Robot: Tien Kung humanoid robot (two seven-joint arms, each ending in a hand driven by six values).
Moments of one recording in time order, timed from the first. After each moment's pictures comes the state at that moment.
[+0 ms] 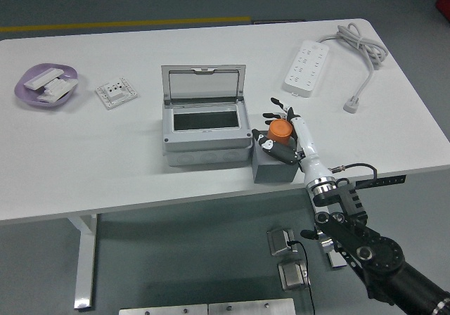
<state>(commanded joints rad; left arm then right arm) 0.00 0.07 -1.47 -0.18 0.92 0.03 0.10 0.31 -0.09 0.90 1.03 -1.24 -0.45 0.40</state>
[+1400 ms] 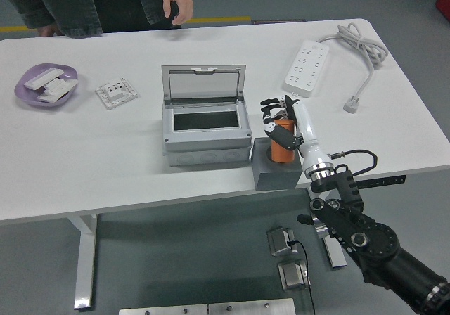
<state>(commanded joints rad) -0.01 0.07 -1.48 -0.18 0.93 0.03 0.09 0.41 -0.08 0.89 0.99 -1.27 -0.51 0.38</state>
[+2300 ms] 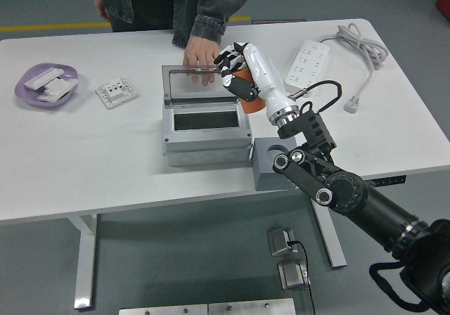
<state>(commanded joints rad) -0.02 0.09 -1.51 -0.18 0.97 0.04 0.08 0.73 0.00 0.78 0.86 -1.62 -0.48 0.19</state>
